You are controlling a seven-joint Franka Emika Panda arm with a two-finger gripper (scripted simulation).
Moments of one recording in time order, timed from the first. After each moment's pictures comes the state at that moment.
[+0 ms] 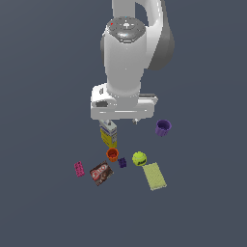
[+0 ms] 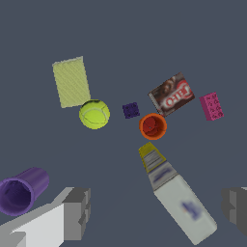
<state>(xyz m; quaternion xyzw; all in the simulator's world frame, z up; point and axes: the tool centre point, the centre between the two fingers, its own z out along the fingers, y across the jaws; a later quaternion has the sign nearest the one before) 0.015 -0.005 0.253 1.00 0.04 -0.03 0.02</state>
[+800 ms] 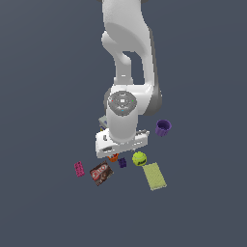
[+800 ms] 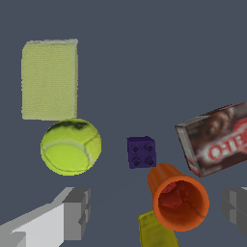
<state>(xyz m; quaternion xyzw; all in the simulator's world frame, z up) 0.069 -0.005 0.116 0.99 0.14 -0.01 0.00</state>
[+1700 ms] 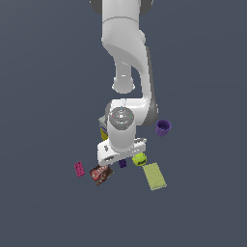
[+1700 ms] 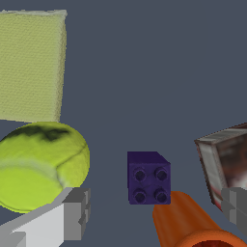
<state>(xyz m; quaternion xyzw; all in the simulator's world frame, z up) 0.077 -0.006 0.066 0.98 0.18 0.00 0.00</state>
